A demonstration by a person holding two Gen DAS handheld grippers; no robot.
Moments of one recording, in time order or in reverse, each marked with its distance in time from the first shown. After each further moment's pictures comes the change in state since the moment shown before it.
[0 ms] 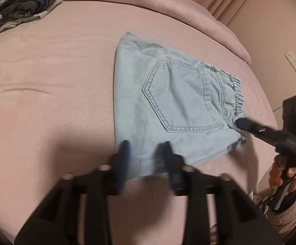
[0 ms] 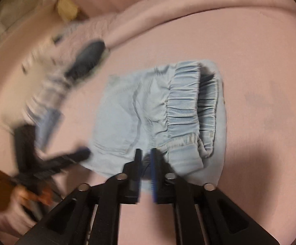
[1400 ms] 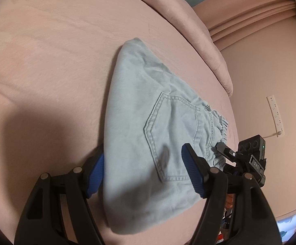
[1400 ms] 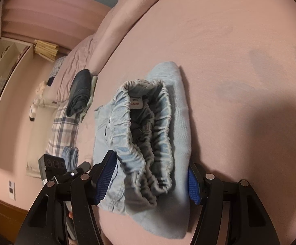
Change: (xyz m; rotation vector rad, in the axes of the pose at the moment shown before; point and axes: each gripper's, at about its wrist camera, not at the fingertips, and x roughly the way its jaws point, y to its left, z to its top) left arm 0.032 0.037 0.049 -0.268 0.023 -0.291; right arm 0.013 -0.073 0.020 0.304 0.012 0.127
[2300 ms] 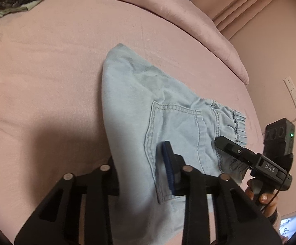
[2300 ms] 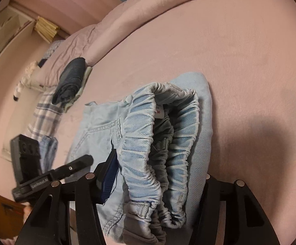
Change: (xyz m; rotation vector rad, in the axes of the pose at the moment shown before) left arm 0.000 -0.031 -0.003 0.141 -0.026 0.187; right arm 0.012 0.038 0.000 -0.188 -0.028 -0.181
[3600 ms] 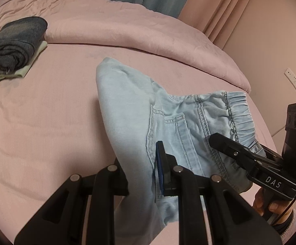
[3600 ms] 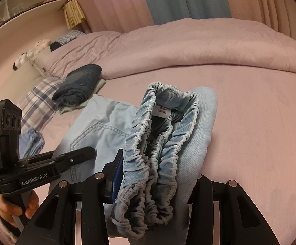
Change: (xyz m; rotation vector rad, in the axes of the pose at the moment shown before) left arm -0.028 -0.018 0.066 0.173 -0.158 0.090; right arm -0.004 0.094 0.045 -0.321 -0.178 -0.147
